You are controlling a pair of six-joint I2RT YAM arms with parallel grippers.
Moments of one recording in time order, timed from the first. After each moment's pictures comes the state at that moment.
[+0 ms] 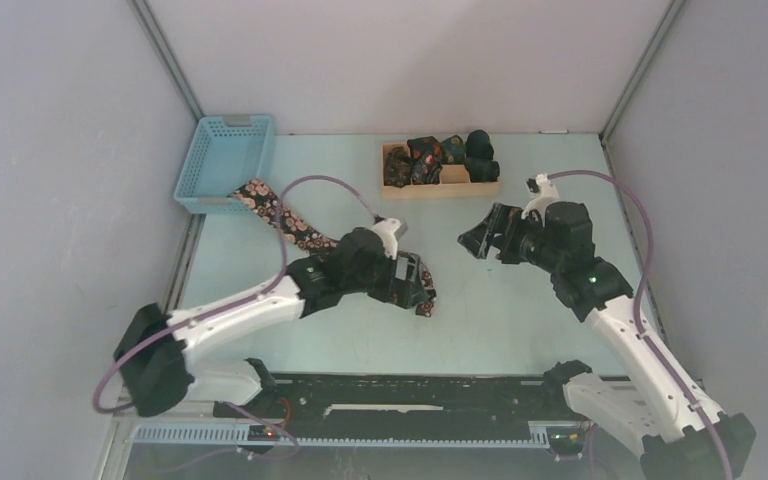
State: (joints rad) left arm -0.90 1.33 0.89 -0.25 0.14 -0.53; right arm 0.35 0.89 0.83 -0.36 -0.29 0.56
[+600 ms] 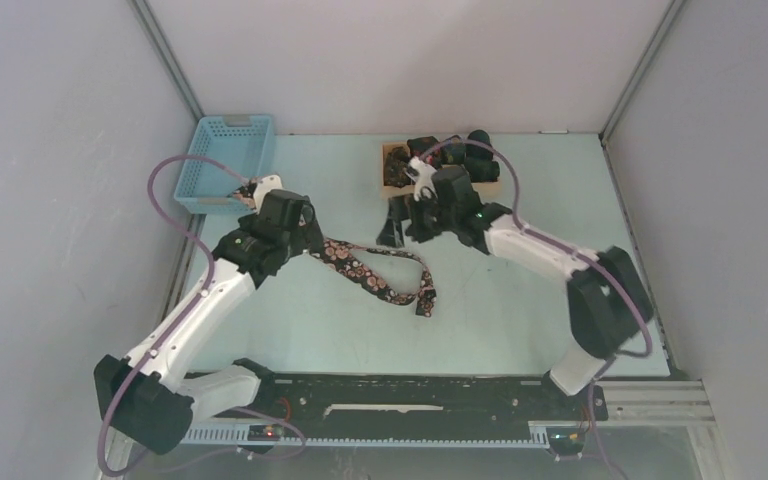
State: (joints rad) left arm -0.44 1.10 0.99 -0.69 -0.45 -0.60; right arm 0.61 1.58 1.10 -0.16 -0.39 0.43
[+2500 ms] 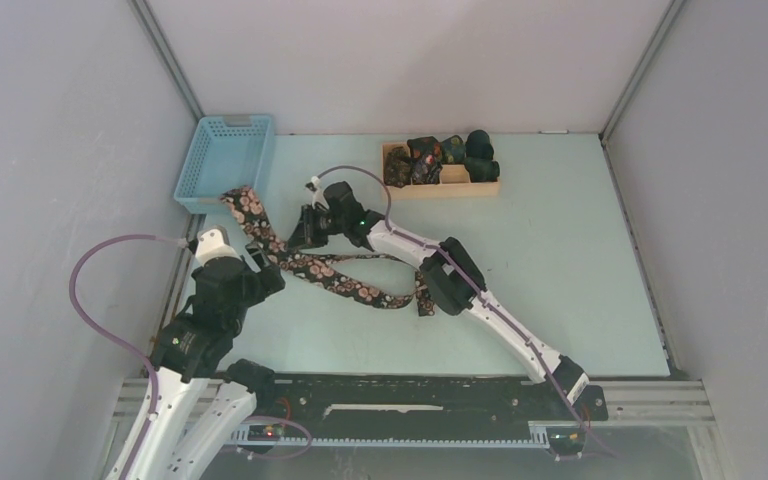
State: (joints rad) left arm -0.33 0.50 0.76 -0.84 -0.42 -0.58; right arm 0.82 2.93 2.53 0.02 -0.66 0.91
